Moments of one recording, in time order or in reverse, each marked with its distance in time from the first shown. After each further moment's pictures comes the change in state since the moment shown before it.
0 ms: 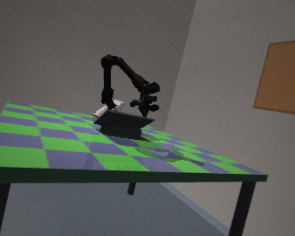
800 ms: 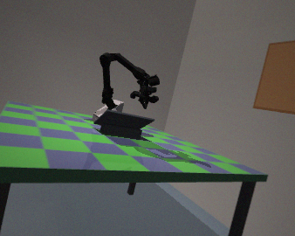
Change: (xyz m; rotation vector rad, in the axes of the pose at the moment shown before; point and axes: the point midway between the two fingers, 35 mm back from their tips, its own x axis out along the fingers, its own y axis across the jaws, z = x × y) arm -0.063 0.005 -0.003 -0.008 -0.036 0.014
